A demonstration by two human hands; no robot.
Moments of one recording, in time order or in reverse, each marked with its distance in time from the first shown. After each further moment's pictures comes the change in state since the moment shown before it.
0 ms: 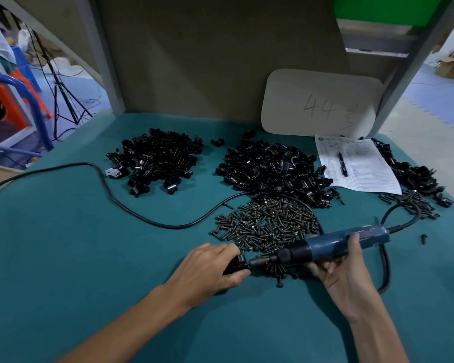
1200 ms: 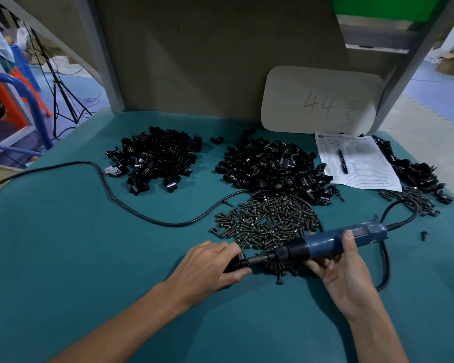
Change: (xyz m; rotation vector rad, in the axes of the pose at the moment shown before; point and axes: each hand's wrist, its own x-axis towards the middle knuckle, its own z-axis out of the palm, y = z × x) left_hand 0.002 0.004 -0.001 0.090 0.035 0.026; right_hand 0.002 0.006 -0.001 -0.003 0.017 -0.041
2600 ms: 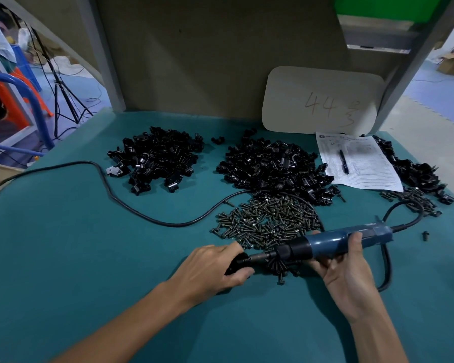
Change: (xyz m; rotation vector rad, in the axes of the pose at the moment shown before) left_hand 0.001 -0.002 0.004 -0.129 -0.076 -0.074; right_hand -0.010 -0.007 0.011 0.055 0.050 0.000
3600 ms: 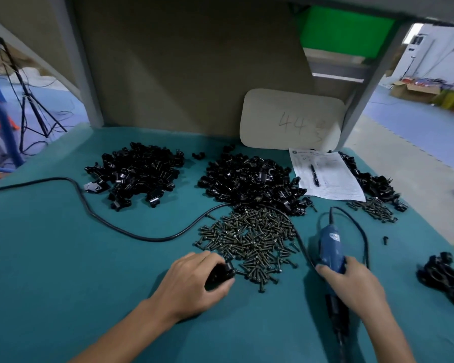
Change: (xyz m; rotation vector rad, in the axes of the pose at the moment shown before) left_hand -0.008 0.005 -0.004 -0.026 0.254 0.115; right_hand -0.008 -0.044 -0.045 -1.574 0.349 0.021
